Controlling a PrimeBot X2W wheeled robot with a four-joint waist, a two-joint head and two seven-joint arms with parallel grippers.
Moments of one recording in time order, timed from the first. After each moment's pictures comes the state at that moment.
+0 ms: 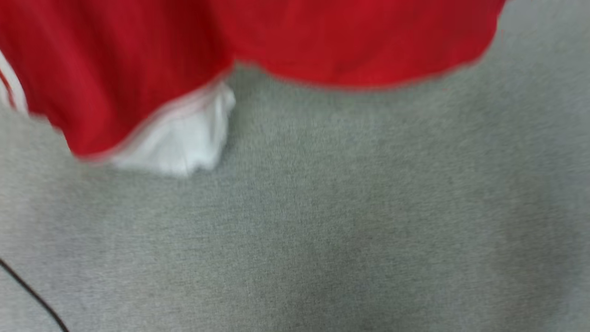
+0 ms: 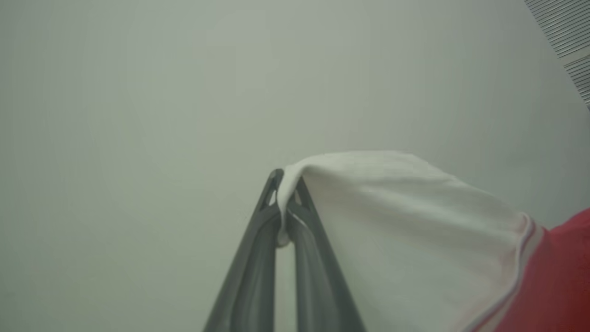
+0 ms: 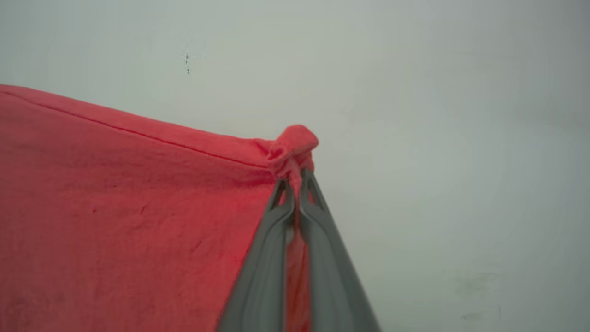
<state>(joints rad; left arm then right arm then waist) -1.33 0.74 -0.17 -0.20 -0.54 0.01 0.13 -1.10 -0.27 -0.06 -0.17 0.44 0.13 0.54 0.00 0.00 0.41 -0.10</state>
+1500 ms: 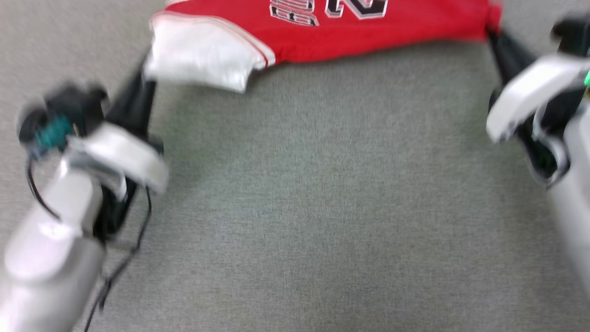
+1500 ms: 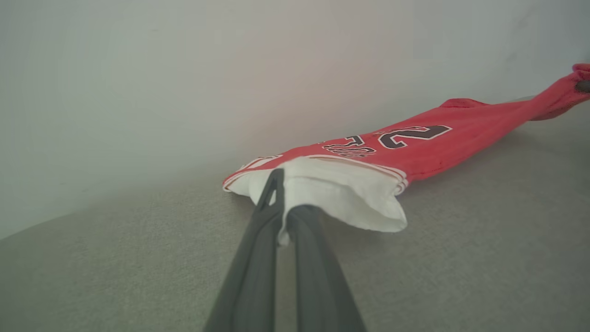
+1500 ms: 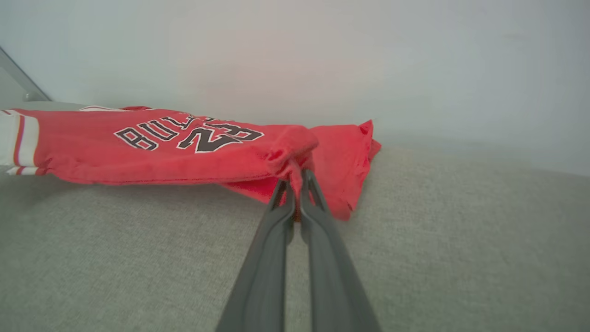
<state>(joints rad) -0.70 0.53 -0.48 0.31 -0.57 -0.04 -0.24 -0.86 -0.32 0.26 0.57 0.44 0.13 0.04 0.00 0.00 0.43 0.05</state>
